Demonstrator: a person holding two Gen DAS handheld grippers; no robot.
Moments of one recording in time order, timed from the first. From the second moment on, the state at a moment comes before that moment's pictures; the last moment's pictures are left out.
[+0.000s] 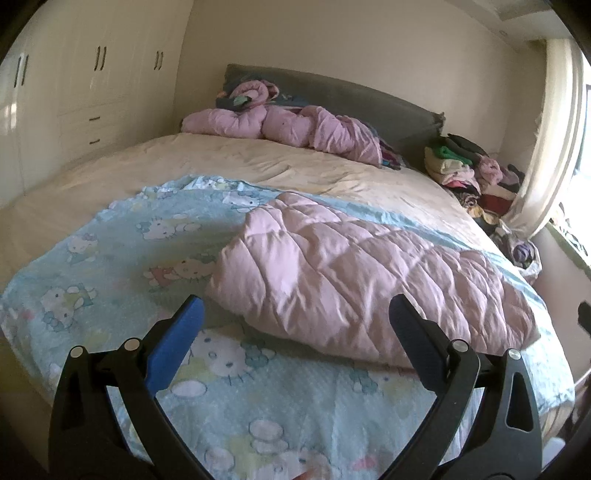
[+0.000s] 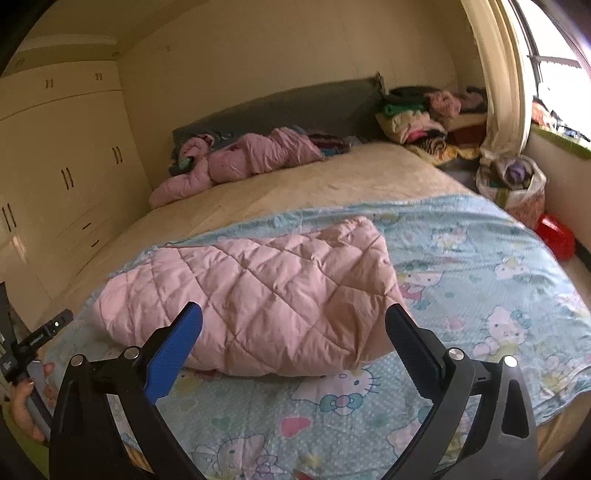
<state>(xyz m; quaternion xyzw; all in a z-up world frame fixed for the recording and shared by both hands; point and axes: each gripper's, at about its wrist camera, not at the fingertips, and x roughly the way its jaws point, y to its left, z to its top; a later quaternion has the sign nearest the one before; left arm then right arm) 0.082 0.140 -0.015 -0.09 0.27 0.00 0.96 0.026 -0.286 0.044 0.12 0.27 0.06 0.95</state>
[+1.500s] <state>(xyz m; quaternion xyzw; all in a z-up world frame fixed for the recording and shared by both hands) 0.021 0.082 -0.021 -0.05 0.29 0.00 0.96 -0.027 -0.252 -0.012 0.11 0.32 0.12 0.93</state>
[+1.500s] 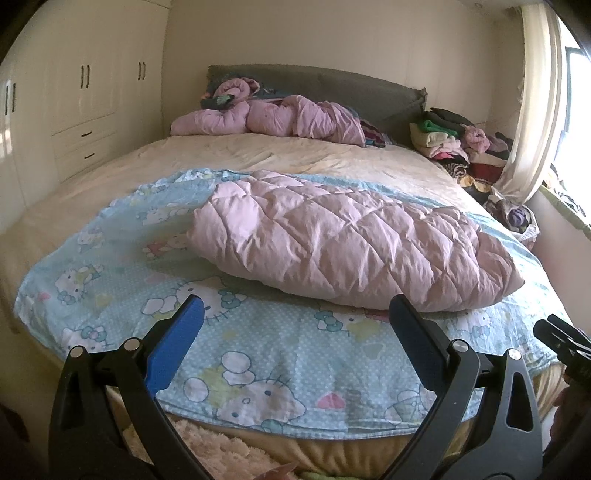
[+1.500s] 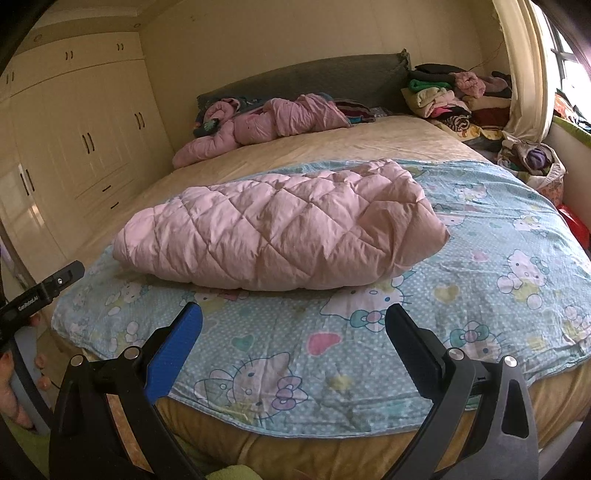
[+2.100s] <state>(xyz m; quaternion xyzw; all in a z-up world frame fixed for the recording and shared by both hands) 0.021 0.080 -0.023 -0.04 0.29 0.00 0.96 -0.030 -0.253 -0.011 0.11 0.33 0.12 0.93</state>
